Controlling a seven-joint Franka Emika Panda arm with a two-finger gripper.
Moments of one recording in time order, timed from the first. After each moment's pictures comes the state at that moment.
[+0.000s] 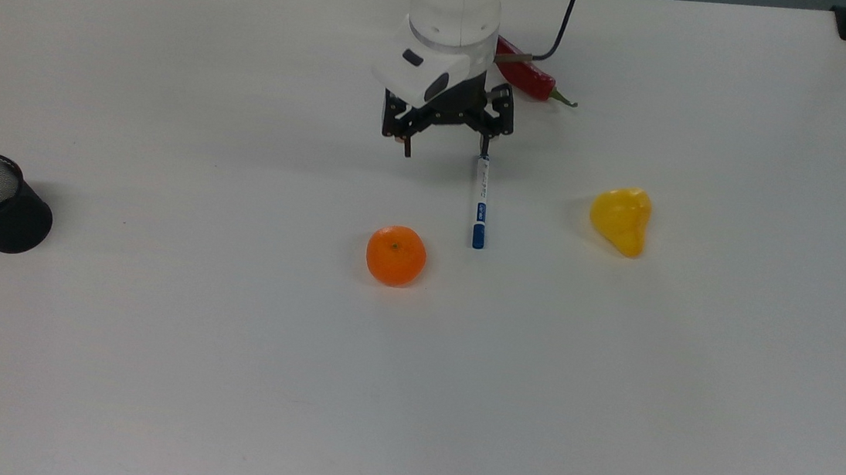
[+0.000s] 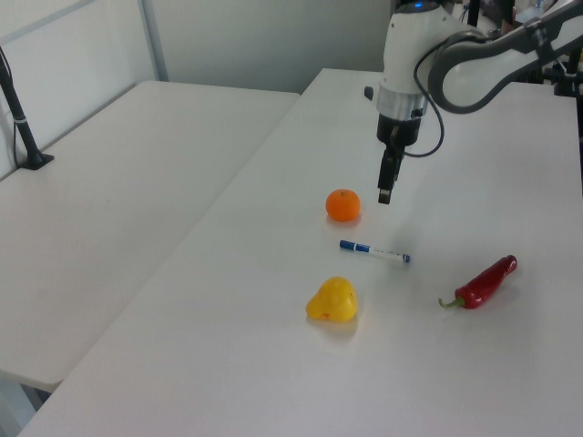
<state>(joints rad) 0.19 0.23 0.06 -1.88 0.01 2.22 0.06</state>
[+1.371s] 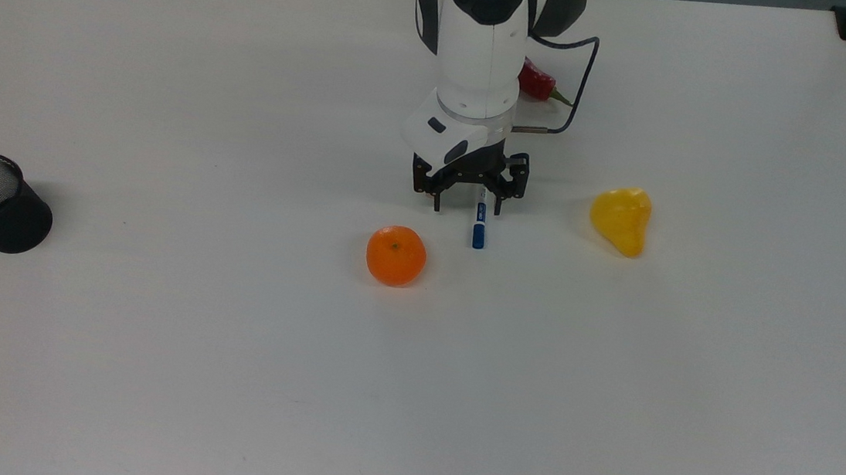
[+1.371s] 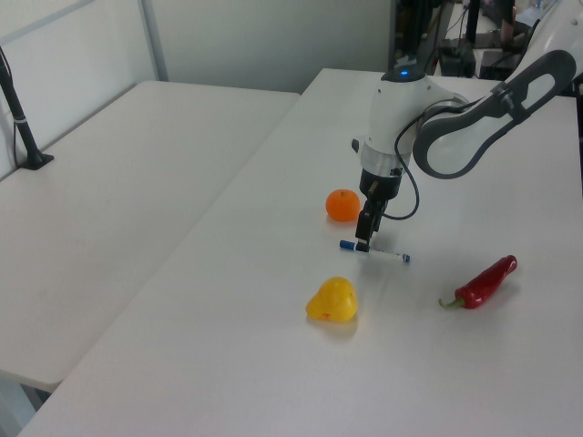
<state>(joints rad) 0.24 0.40 0.06 -1.89 0.00 2.45 0.22</state>
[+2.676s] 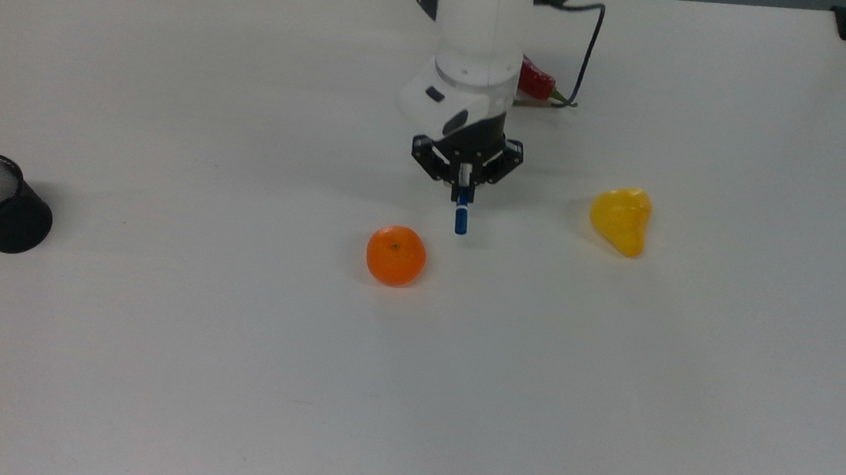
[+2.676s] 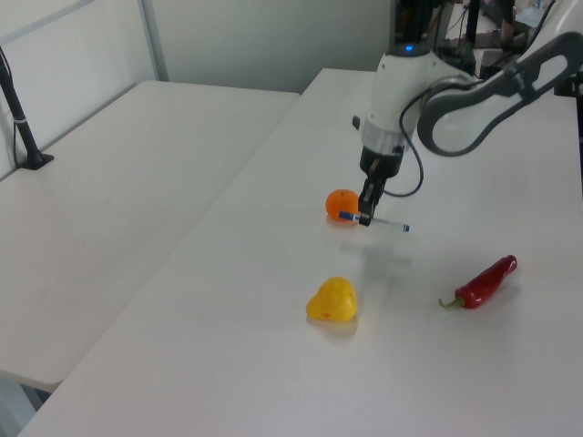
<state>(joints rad) 0.23 0.31 0.06 -1.87 -0.03 2.38 0.22</state>
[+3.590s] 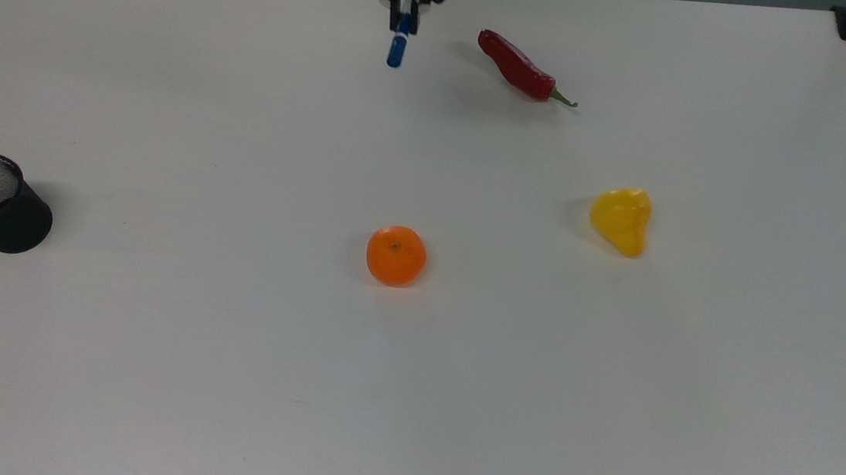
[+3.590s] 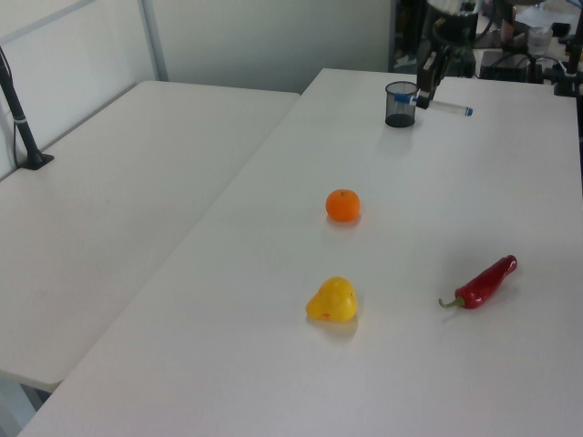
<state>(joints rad) 0.12 -0.11 0.04 -1.86 -0.01 1.96 0.22</state>
